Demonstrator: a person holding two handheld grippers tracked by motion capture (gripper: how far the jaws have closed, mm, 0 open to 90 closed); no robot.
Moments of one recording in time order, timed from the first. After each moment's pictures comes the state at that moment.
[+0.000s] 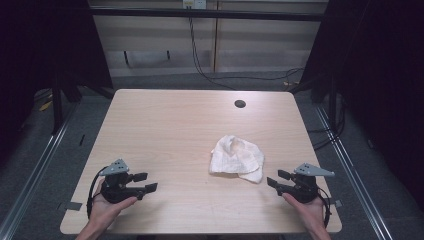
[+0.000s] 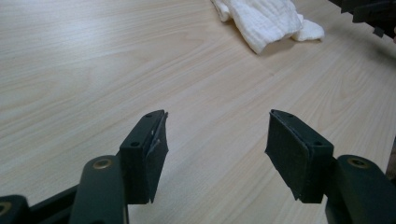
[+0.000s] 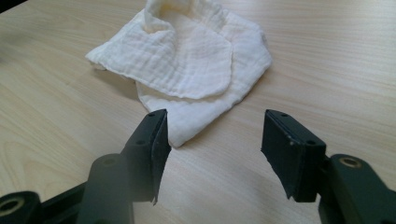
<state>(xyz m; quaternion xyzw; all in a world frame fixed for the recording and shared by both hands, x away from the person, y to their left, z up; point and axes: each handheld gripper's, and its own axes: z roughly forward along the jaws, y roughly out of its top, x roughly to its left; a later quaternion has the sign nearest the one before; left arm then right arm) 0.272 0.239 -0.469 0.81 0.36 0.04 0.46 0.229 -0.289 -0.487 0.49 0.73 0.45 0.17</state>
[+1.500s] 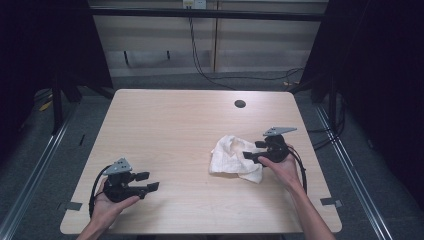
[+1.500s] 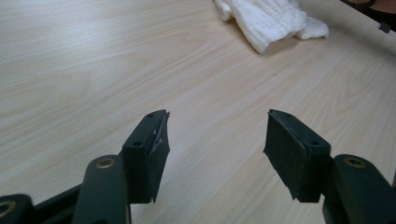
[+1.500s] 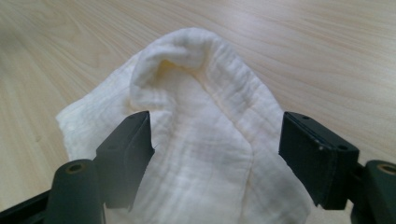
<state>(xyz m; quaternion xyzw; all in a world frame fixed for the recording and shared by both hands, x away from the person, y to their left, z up) 0.273 0.236 -0.468 0.81 0.35 0.05 0.46 0.352 -0.244 -0.473 0.43 0.80 0.41 0.11</state>
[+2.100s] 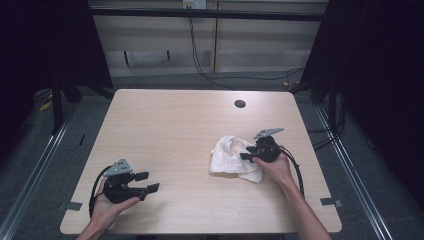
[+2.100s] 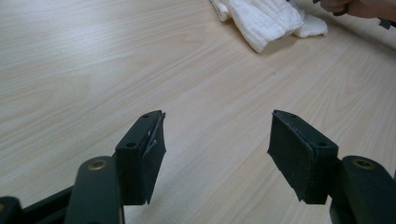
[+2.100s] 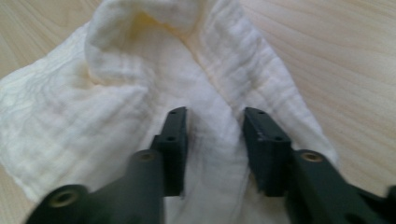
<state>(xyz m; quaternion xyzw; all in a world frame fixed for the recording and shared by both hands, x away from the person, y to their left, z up) 0.272 0.236 -0.468 0.81 0.35 0.05 0.46 0.368 -0.233 -0.502 0.41 0.83 0.37 0.10</state>
